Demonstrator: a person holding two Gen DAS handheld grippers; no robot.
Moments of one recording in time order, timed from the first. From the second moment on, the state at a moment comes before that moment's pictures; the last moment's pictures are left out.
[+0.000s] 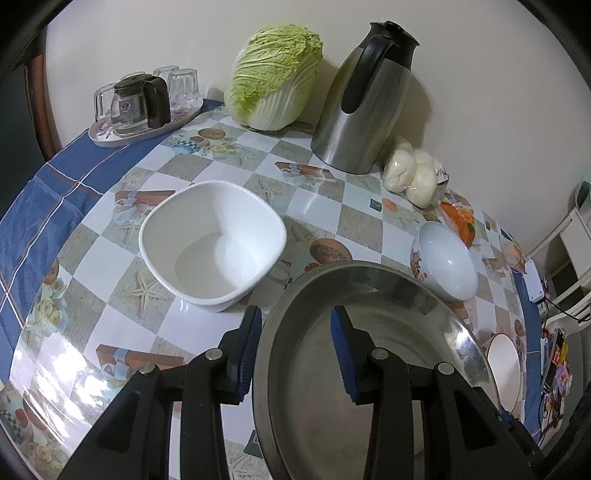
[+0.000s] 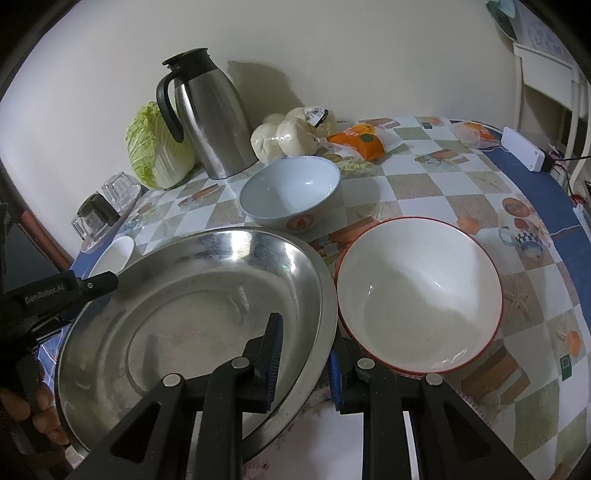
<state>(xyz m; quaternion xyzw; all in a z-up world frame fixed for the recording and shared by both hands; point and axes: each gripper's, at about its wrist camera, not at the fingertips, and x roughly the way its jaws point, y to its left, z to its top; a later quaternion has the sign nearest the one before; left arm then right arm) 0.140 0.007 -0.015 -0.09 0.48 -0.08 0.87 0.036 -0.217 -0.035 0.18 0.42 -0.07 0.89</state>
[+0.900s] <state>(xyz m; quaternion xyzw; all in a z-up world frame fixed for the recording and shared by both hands) 0.144 0.004 -0.051 -0.08 0.53 -0.08 0.84 0.043 -0.212 -0.059 0.15 0.46 -0.07 0.87</state>
